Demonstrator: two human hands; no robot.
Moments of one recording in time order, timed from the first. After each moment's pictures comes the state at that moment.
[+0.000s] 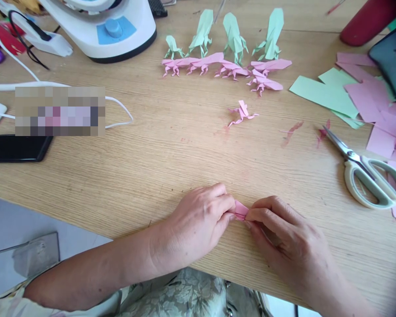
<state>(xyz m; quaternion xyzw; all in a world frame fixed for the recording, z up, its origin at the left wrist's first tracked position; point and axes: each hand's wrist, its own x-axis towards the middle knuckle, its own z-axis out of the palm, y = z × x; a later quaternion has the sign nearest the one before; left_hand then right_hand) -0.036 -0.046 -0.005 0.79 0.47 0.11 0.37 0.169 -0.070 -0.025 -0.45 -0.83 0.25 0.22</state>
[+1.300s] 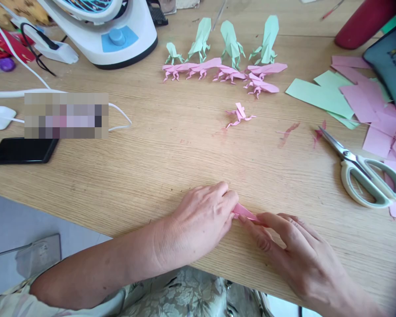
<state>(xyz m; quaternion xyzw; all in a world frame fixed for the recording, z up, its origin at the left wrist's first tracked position) -0.025 -0.044 0.003 0.85 0.46 -0.04 0.24 0.199 -0.082 -0.032 -0.30 -0.93 0.06 0.18</state>
